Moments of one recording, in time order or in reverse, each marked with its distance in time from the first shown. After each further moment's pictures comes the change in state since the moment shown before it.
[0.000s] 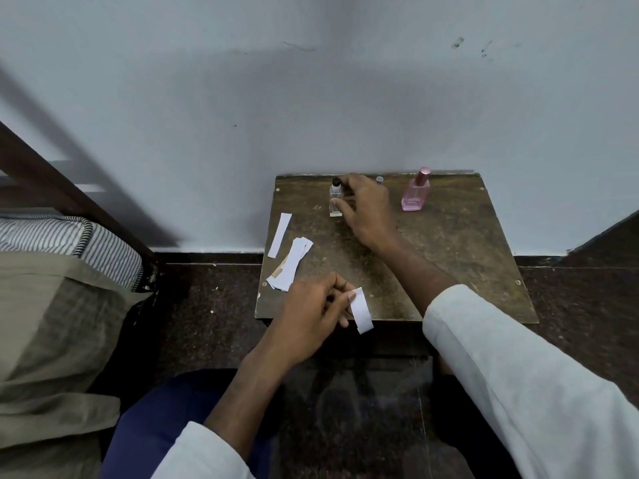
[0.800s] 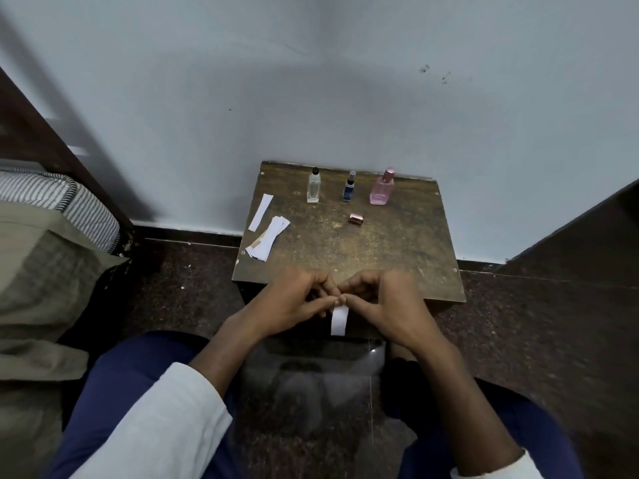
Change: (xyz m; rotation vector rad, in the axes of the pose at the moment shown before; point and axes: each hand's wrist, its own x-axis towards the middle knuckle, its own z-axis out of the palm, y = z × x) left_hand -0.032 0.022 0.007 0.004 -0.226 0.128; right_hand -0.185 -0.064 -0.146 0.241 -0.489 0.297
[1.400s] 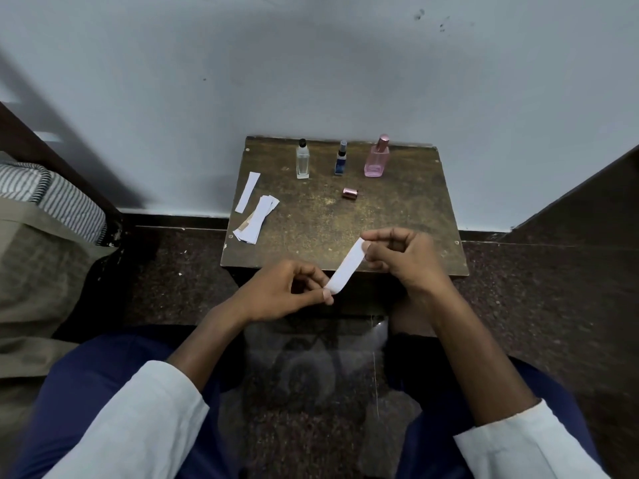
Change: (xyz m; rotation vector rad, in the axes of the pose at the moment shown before) left_hand 0.001 -0.020 0.007 -0.205 -0.129 -0.132; right_hand 0.023 0.035 -0.016 0.672 0.233 0.259
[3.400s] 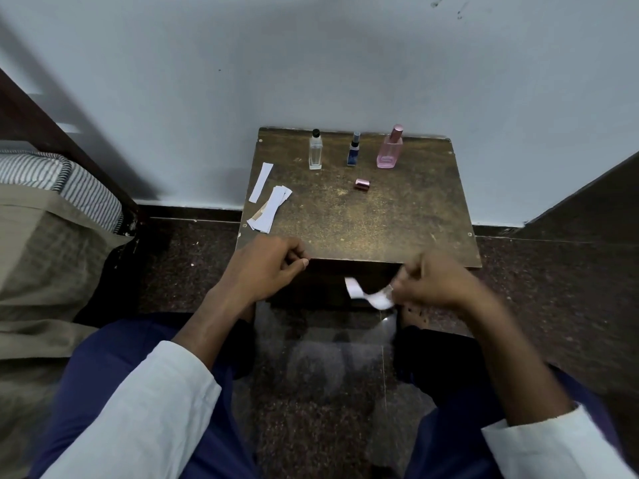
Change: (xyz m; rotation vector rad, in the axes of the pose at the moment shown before) left_hand -0.009 -0.019 -0.028 0.564 0.308 -0.055; right_hand -0.023 0.002 -0.033 -0.705 -0.272 0.242
